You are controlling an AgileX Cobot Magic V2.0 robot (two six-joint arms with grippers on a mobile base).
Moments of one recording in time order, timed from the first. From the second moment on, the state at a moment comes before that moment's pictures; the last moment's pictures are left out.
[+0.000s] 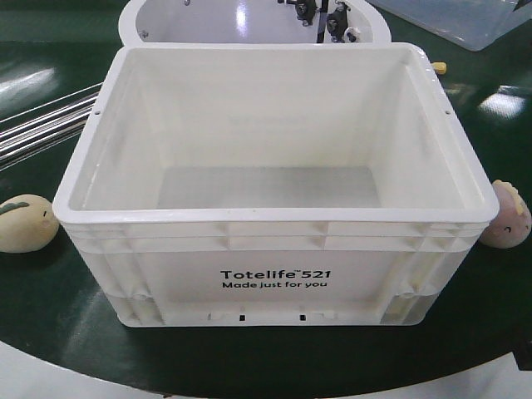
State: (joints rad) left arm -0.12 -0.01 0.03 -0.05 0.05 0.02; right arm -0.01 -0.01 0.03 -0.02 0.10 -0.01
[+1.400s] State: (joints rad) left arm -0.12 0.76 -0.97 -0.05 -0.02 0.08; right arm -0.01 0.82 -1.02 -0.09 0.11 -0.07
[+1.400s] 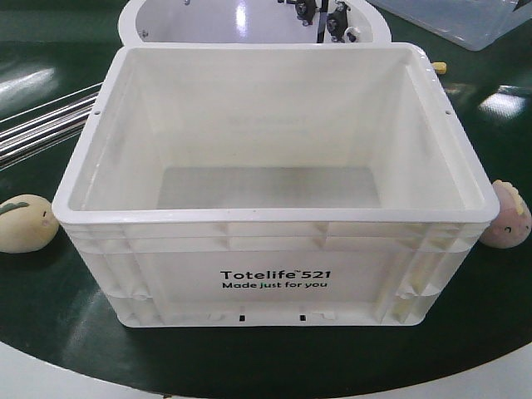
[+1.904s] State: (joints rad) left arm -0.12 0.93 -0.97 -0.05 0.26 0.07; right arm -0.01 0.98 -1.02 -0.08 0.29 -0.08
